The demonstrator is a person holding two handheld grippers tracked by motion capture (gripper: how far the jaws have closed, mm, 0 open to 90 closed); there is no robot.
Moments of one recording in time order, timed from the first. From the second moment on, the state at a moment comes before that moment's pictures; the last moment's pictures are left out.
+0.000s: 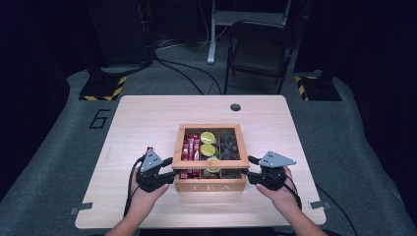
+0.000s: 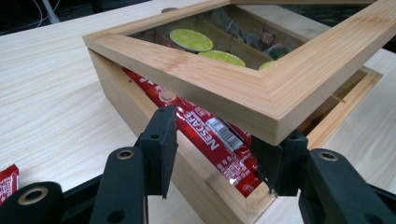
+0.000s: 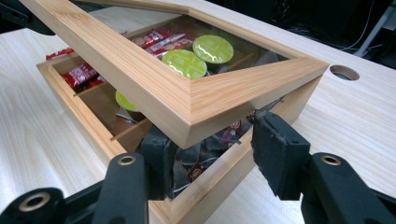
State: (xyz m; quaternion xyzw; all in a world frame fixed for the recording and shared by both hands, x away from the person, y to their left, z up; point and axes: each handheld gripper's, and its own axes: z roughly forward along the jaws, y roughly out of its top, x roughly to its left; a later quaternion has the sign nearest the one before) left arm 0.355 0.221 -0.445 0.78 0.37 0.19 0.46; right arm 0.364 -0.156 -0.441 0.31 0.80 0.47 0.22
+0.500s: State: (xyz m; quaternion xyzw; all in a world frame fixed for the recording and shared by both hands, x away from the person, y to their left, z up) left arm 0.351 0.220 -0.458 0.78 0.38 0.19 0.46; right arm 0.361 -0.154 -0.453 0.32 0.80 0.46 0.20
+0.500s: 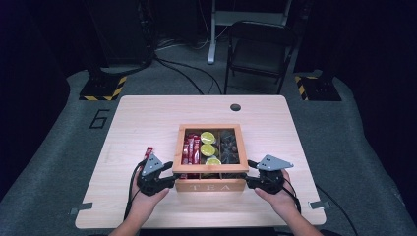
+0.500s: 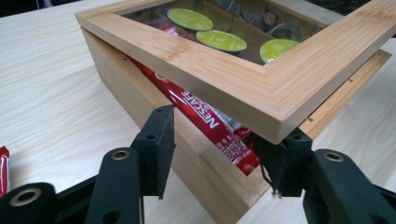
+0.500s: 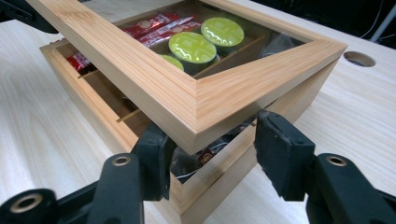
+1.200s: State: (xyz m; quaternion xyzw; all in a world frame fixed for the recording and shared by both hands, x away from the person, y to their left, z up) left arm 0.344 0.208 -0.462 0.81 0.36 0.16 0.43; right arm 0.357 -0.151 -0.458 0.31 0.83 0.43 0.17
